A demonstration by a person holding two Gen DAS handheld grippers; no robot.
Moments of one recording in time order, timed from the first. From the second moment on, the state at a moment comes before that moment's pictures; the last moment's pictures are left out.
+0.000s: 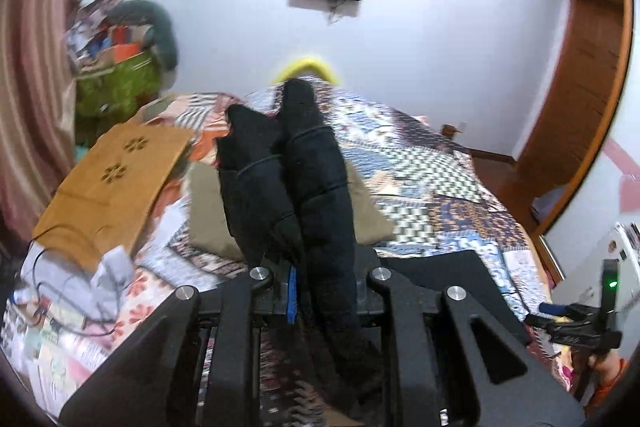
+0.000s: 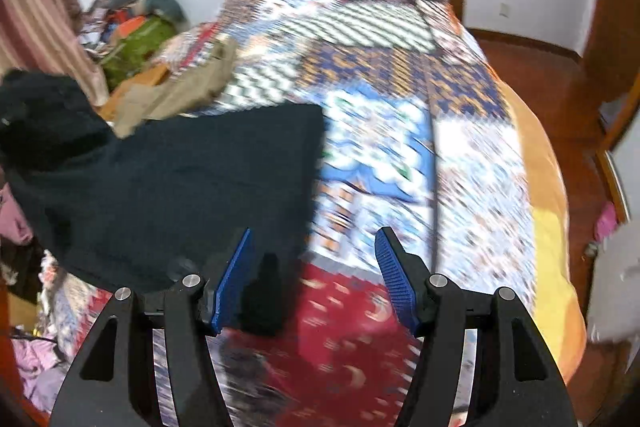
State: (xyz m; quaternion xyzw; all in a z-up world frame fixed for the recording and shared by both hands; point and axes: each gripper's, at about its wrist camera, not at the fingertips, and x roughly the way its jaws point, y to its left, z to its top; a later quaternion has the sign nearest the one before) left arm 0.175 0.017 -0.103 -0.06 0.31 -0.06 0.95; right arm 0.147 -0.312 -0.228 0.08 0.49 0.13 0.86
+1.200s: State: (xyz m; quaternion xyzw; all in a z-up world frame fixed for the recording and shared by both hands) left arm 0.183 -0.226 -0.195 0.07 0.45 -0.29 0.84; right arm 0.130 -0.328 -0.248 0.13 0.48 0.16 0.85
